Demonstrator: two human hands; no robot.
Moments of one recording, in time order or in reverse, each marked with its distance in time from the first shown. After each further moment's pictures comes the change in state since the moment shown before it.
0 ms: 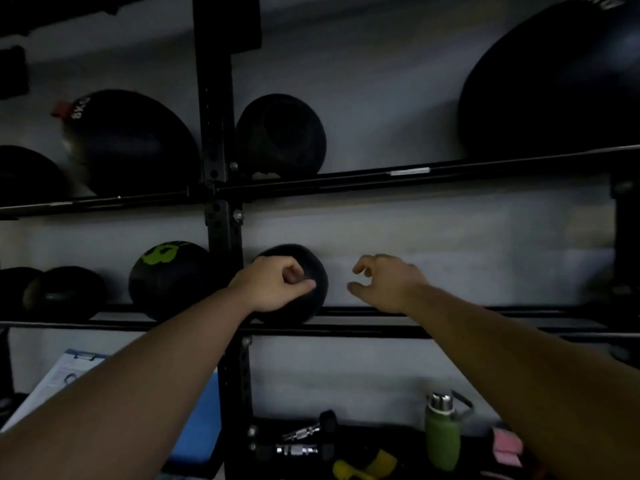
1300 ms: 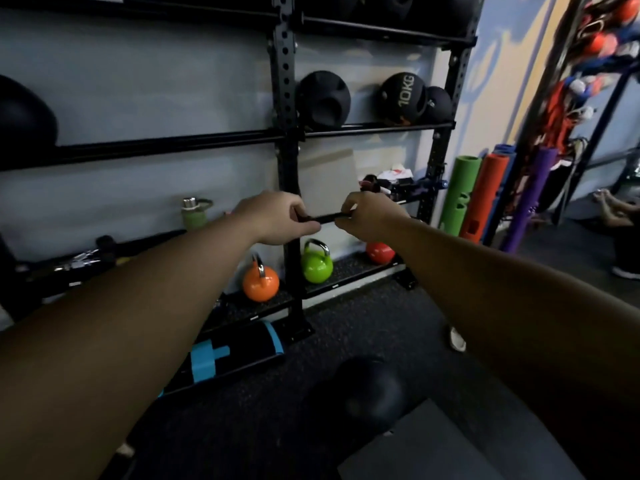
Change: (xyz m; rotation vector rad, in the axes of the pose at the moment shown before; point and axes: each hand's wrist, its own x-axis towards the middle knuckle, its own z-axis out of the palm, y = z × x) left_hand -0.441 0.441 0.088 -0.156 -0.538 0.505; right_hand -0.663 0.071 -0.197 -0.094 -0.072 0.738
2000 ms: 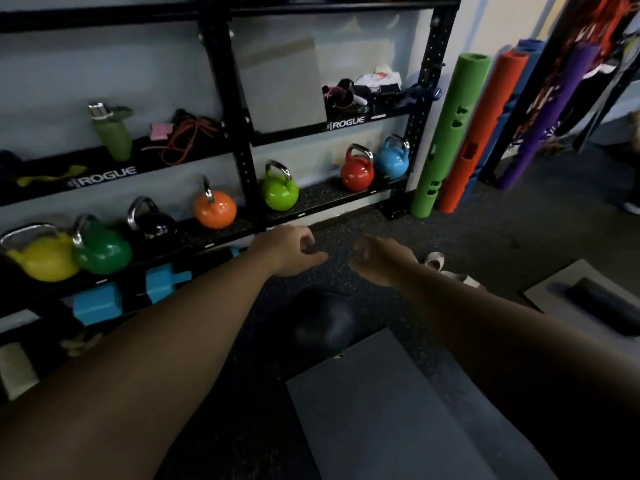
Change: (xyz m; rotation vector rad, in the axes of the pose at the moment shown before) left_hand 0.076 0.155 0.307 -0.048 -0.335 -0.143; right_hand -0.045 0.350 0.132 -0.043 -0.391 0.125
